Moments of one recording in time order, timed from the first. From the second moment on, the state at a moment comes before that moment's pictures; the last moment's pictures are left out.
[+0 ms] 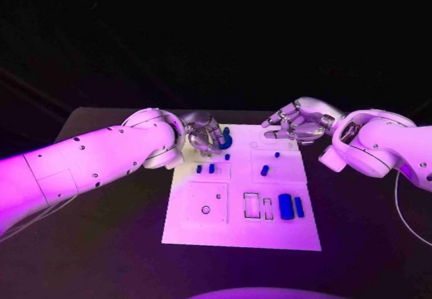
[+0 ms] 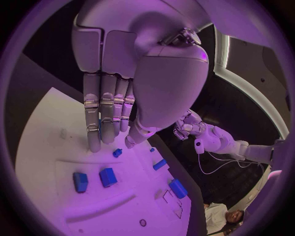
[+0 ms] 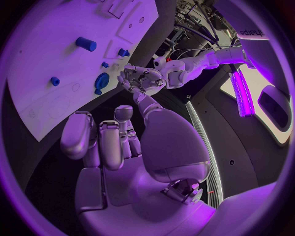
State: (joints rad) left arm 1.28 -0.64 -0.04 1.35 -1.12 -0.05 -0.18; left_hand 1.48 -0.12 0.29 0.09 0.17 0.78 0.17 0.36 0.36 0.86 0.11 0.47 0.41 1.07 0.03 0.76 0.79 0.16 1.07 0.12 0.52 0.64; right arm 1.25 -0.87 -0.02 1.51 -0.88 -0.17 0.11; right_hand 1.25 -0.04 0.14 0.04 0.39 0.93 0.15 0.12 0.07 1.18 0.06 0.97 1.00 1.46 -0.02 1.40 1.29 0.10 1.35 0.08 1.32 1.04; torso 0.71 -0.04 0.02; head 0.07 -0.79
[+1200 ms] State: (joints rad) left arm 1.24 -0.51 -0.06 1.20 -1.48 -0.08 -0.05; left_hand 1.45 -0.15 0.34 0.05 0.15 1.01 0.12 0.20 0.17 1.05 0.07 0.31 0.11 1.46 -0.01 1.36 1.22 0.12 1.45 0.08 1.06 1.09; right arm 1.25 -0.87 -0.02 1.51 -0.88 -0.17 0.11; right_hand 1.25 -0.04 0.14 0.04 0.39 0.93 0.15 0.12 0.07 1.18 0.06 0.97 1.00 1.46 -0.02 1.40 1.29 0.10 1.35 0.08 1.32 1.04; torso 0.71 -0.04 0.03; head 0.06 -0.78
